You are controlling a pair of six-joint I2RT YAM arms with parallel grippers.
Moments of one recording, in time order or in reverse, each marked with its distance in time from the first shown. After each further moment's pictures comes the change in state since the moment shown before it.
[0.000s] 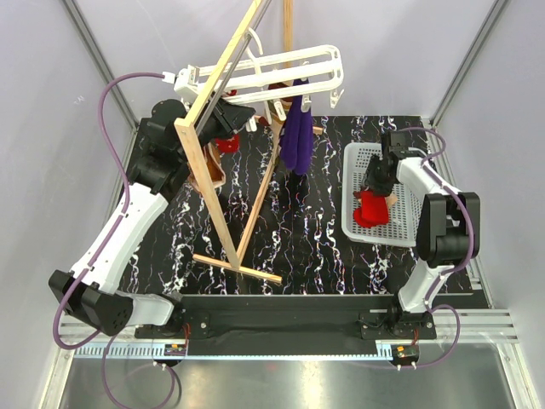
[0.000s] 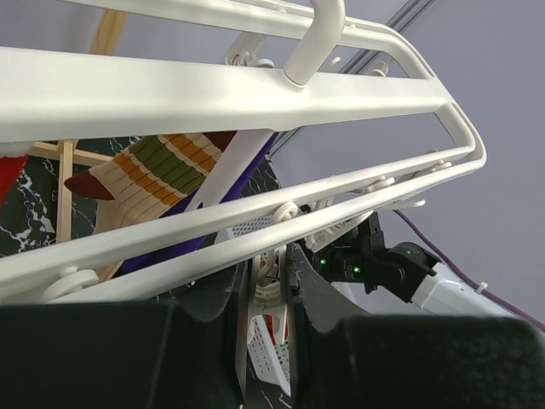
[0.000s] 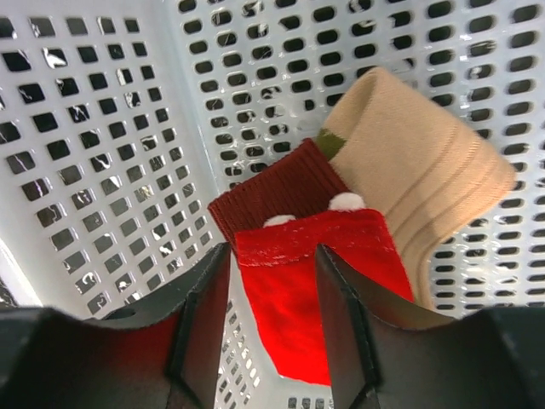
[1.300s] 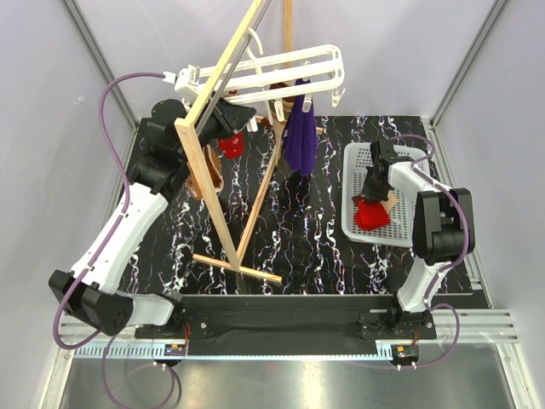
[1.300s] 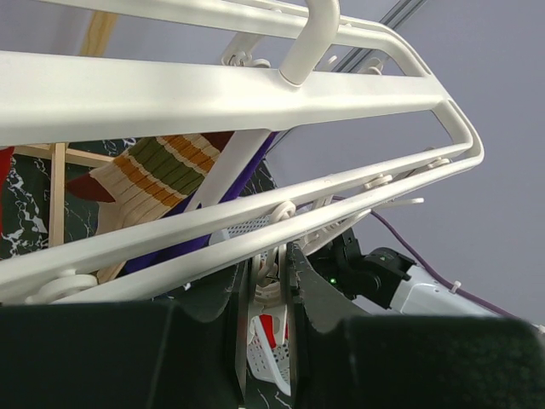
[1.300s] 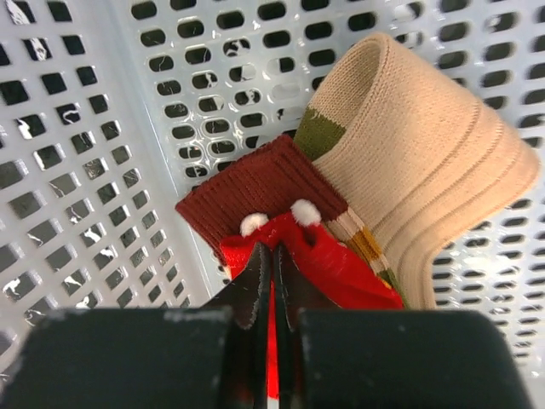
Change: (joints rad) left arm 0.000 0.000 0.000 0.005 0.015 -0.007; right arm 0.057 0.042 -0.057 0.008 0.097 -0.024
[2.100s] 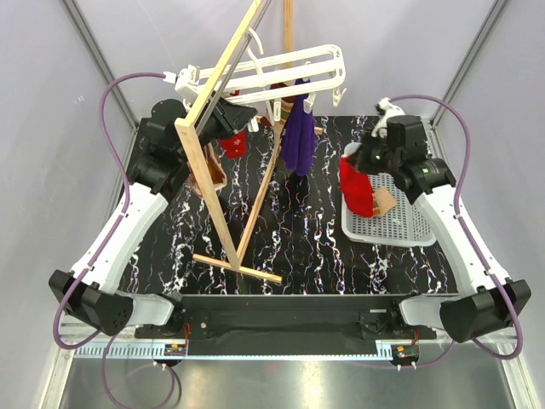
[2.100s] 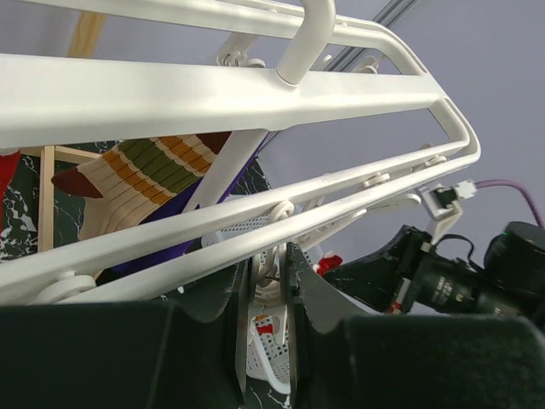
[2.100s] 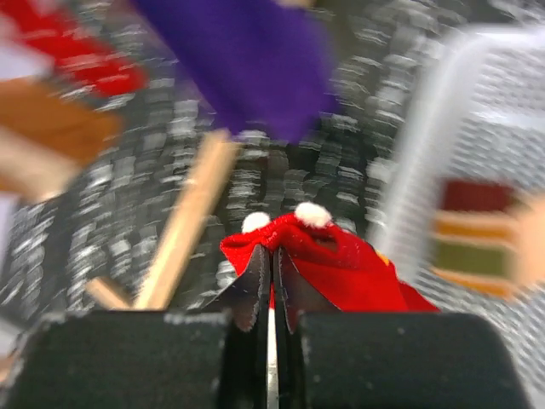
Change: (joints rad) left arm 0.000 0.000 0.000 0.004 0.015 -0.017; right arm 0.159 -0.550 0.124 -0.059 -0.179 -0.030
